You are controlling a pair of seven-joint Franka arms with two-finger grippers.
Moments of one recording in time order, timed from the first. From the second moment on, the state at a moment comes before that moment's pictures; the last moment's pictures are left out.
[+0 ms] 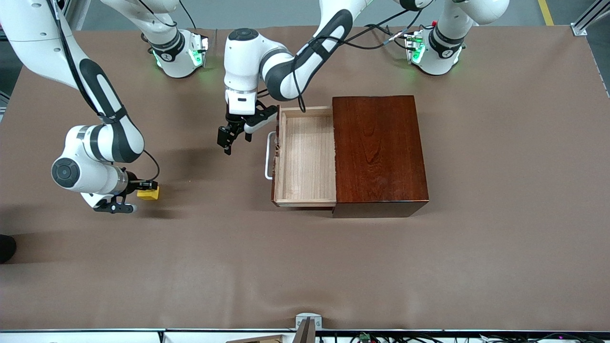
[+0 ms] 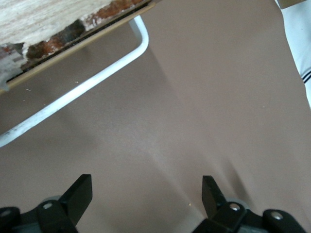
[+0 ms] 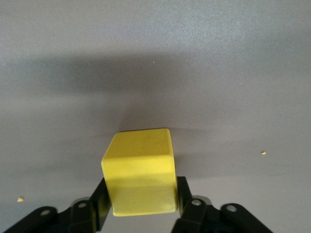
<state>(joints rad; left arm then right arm) -1.24 0.91 0.24 -1.13 0.17 2.42 -2.19 -0.17 0.47 0.11 -2.02 -0.07 2.29 0.04</state>
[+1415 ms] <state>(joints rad) -1.23 0.95 0.28 -1.08 0.17 2.19 -2.24 -0.05 0.22 0.13 -1.68 -0.07 1.81 0.04</state>
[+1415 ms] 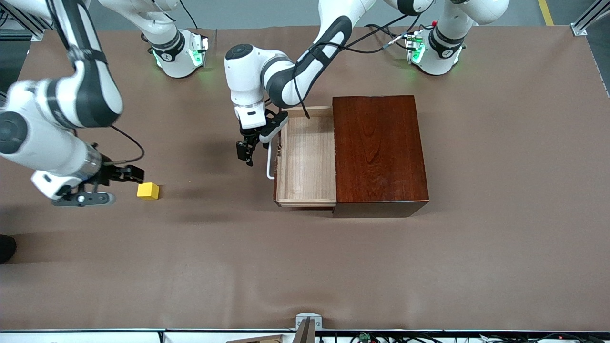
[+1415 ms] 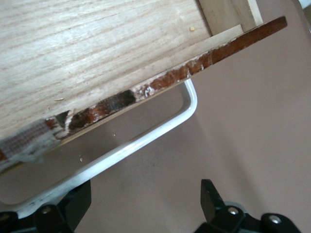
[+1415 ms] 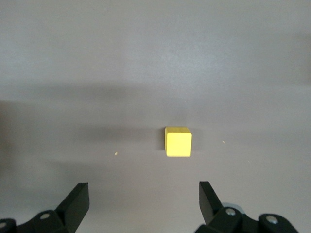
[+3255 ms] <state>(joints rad) -1.10 0.85 0.29 -1.04 0.16 1.64 -2.05 0.03 0.03 0.01 -1.46 0.02 1.38 0.08</state>
